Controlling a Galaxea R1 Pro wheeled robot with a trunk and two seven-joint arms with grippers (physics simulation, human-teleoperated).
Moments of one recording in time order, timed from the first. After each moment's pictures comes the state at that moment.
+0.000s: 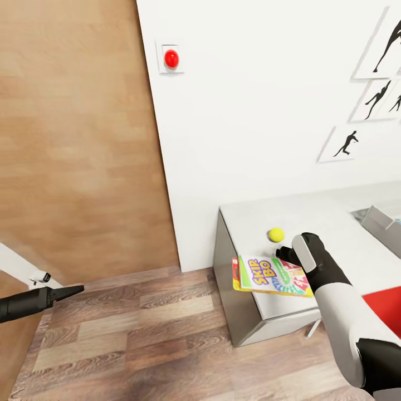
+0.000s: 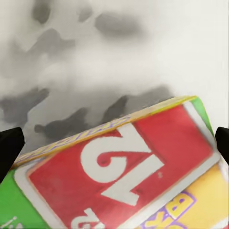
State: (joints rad) left arm -0.51 0.54 0.35 -0.90 0.10 0.77 -1.57; right arm -0.95 -0.11 -0.08 -0.78 -0.49 0.91 -0.56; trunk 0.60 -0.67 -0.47
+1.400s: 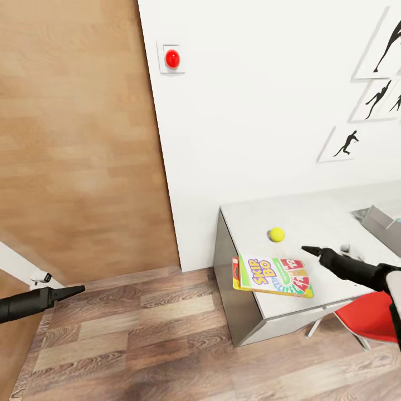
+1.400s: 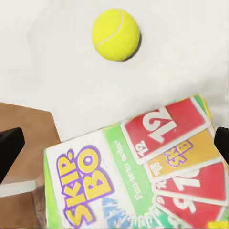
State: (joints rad) left arm -0.51 0.54 0.35 -0.90 0.10 0.77 -1.57; right arm -0.51 -0.34 -0.33 -1.46 -0.97 1.04 -0.08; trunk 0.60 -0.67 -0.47
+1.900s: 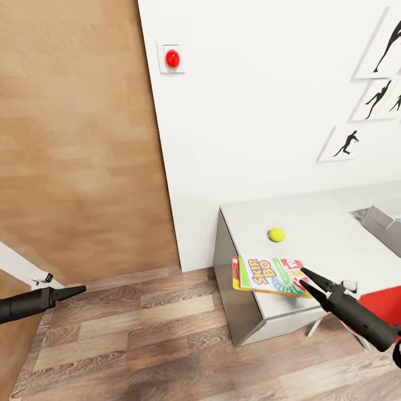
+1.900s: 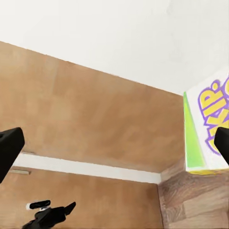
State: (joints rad) left arm -0.51 0.54 0.34 -0.90 0.11 0.77 -1.57; right arm -0.13 -0.29 -0.35 -1.56 -1.19 0.83 0.51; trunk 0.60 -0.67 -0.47
